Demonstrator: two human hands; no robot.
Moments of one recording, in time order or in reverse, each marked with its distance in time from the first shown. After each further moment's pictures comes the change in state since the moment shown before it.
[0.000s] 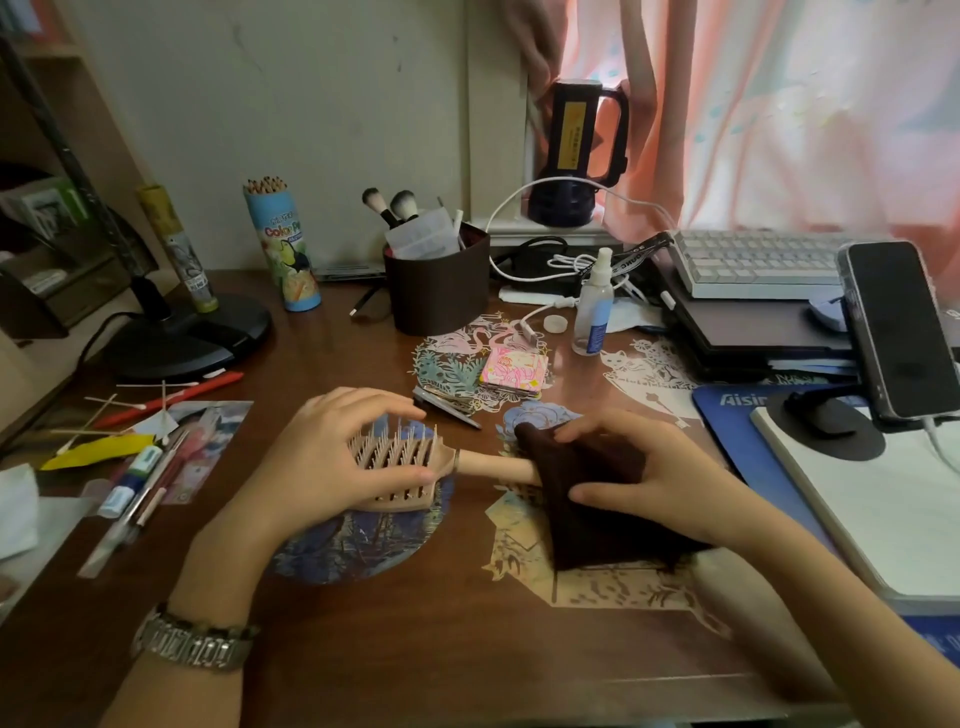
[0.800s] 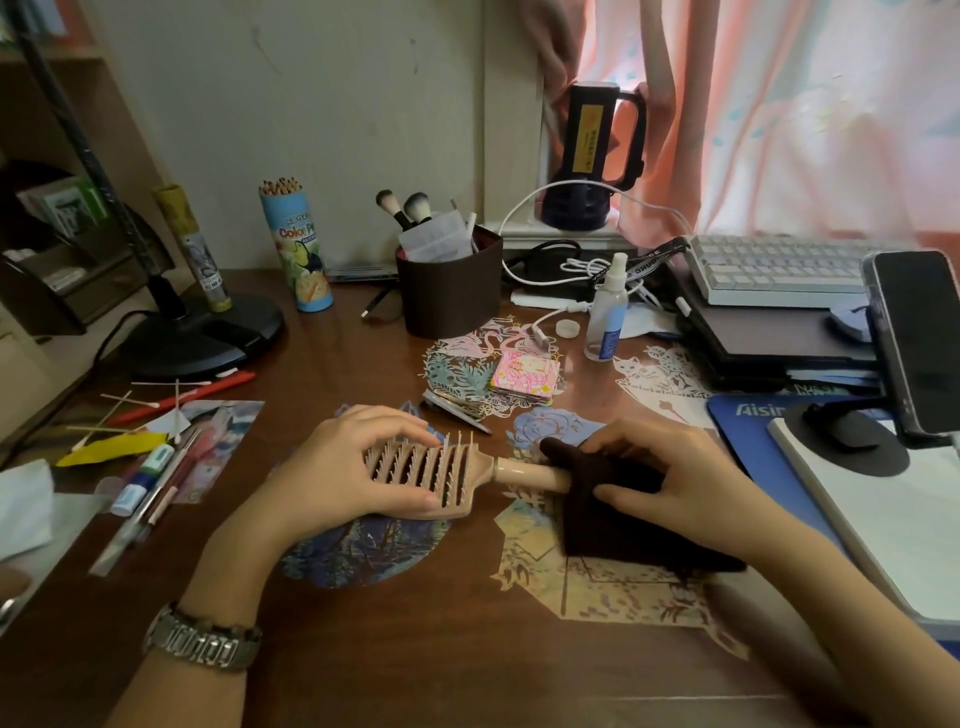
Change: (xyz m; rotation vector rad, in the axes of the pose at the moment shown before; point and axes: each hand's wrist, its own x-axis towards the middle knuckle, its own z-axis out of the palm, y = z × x) left_hand 0.001 -0.007 0.004 -0.146 -0.136 -0.080; right_hand 0.004 0.016 -0.004 -0.149 0.044 -0.139
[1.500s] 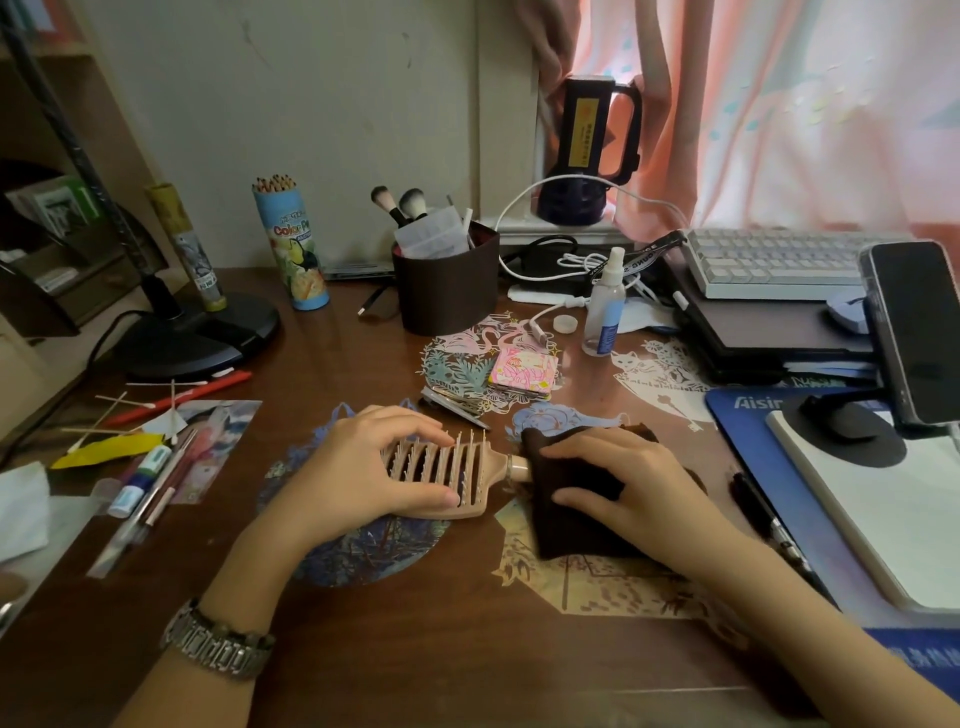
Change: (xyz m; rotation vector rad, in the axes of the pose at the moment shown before) left_hand 0.001 0.016 0.009 0.026 0.040 0.013; right_hand 0.002 -0.012 0.033 -0.107 0.071 -0.063
